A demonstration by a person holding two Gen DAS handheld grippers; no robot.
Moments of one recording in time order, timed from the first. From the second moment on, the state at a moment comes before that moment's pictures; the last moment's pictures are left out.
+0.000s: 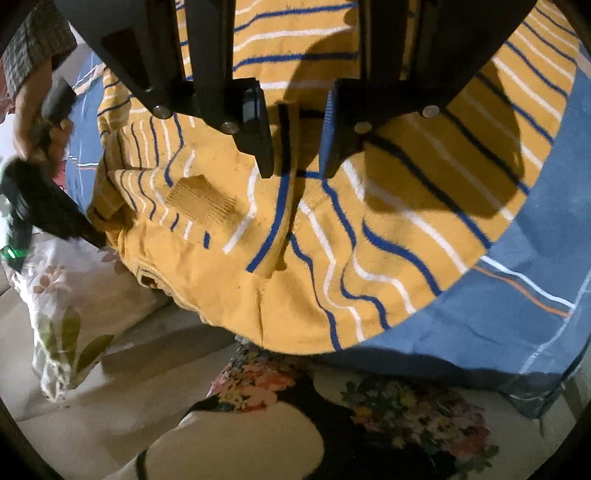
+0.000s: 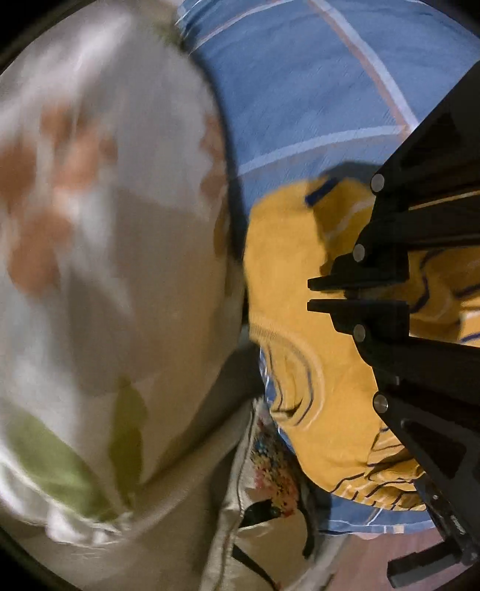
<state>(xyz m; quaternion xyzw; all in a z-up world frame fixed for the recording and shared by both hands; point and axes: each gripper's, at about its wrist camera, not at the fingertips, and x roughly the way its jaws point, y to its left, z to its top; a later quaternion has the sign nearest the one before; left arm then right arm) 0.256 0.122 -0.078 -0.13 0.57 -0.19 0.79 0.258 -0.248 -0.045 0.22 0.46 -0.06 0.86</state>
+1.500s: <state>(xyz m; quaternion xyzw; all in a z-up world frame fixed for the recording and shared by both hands) 0.099 0.396 -0.034 -0.24 0.50 0.08 0.83 0.167 -0.245 -0.025 0.12 0.44 -0.11 0.88</state>
